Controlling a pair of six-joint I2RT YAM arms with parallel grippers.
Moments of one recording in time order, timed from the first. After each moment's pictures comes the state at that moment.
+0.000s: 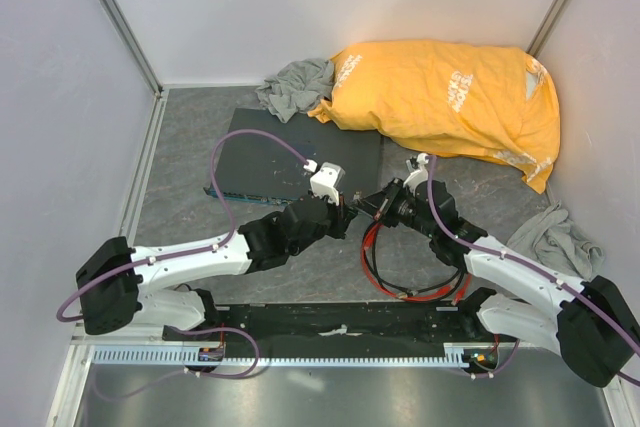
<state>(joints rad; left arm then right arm) -1.11 1.27 0.77 0.13 -0.36 -0.52 0.64 1.05 0.49 0.26 -0.17 1.08</state>
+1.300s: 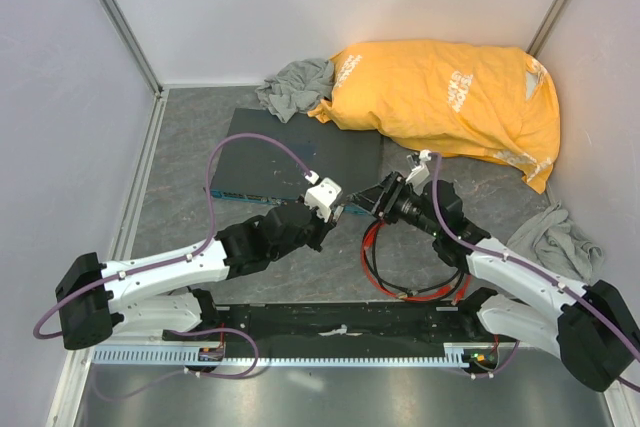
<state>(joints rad) -1.10 1.11 0.72 -0.08 -0.27 -0.20 0.61 1.03 0.47 0.37 -0.27 1.08</state>
